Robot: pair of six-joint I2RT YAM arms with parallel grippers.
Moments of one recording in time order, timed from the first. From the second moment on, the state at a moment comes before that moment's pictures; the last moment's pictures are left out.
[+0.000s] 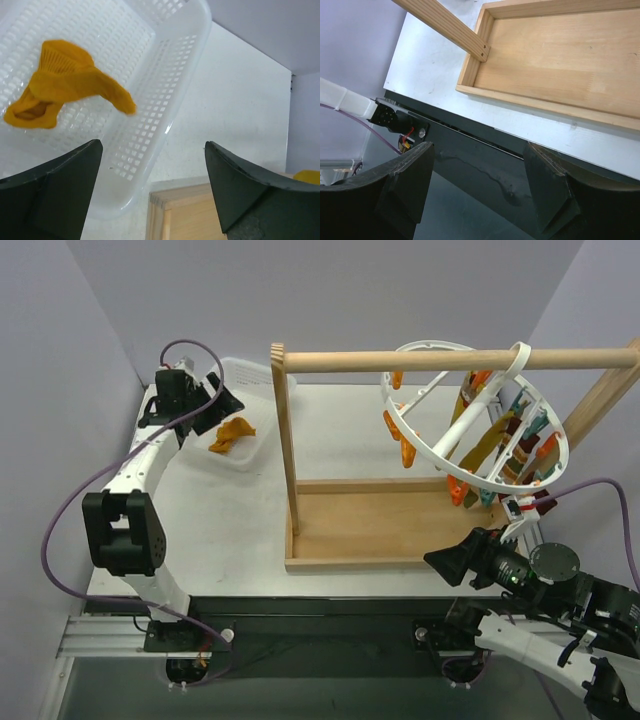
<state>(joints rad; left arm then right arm) -0.02 1.75 1.49 -0.26 0.30 -0.62 0.96 0.39 1.09 -1.13 0.24 0.77</state>
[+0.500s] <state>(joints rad) -0.15 0.90 0.92 -0.32 0.23 -0.58 0.96 0.39 1.13 -1.19 0.26 0.76</state>
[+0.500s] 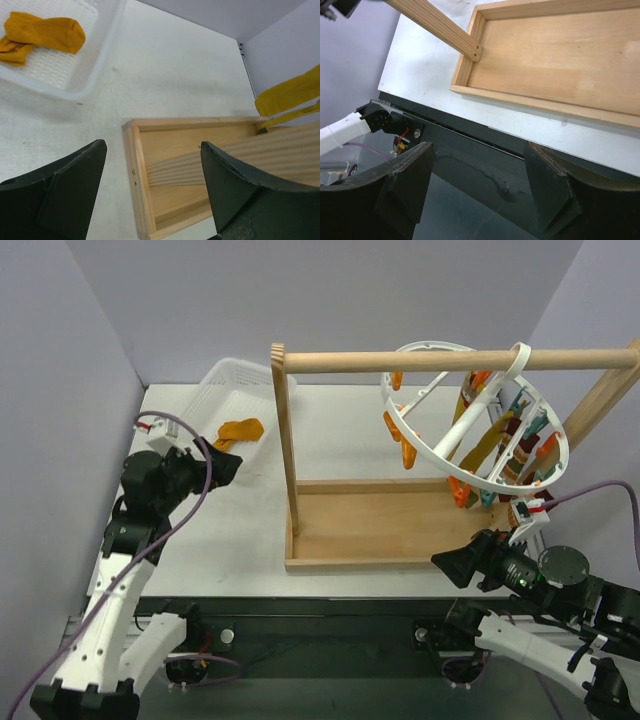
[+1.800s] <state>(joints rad) -1.45 1.66 0.92 0.73 -0.30 -0.11 0.96 0.40 1.27 -1.29 0.44 0.79</state>
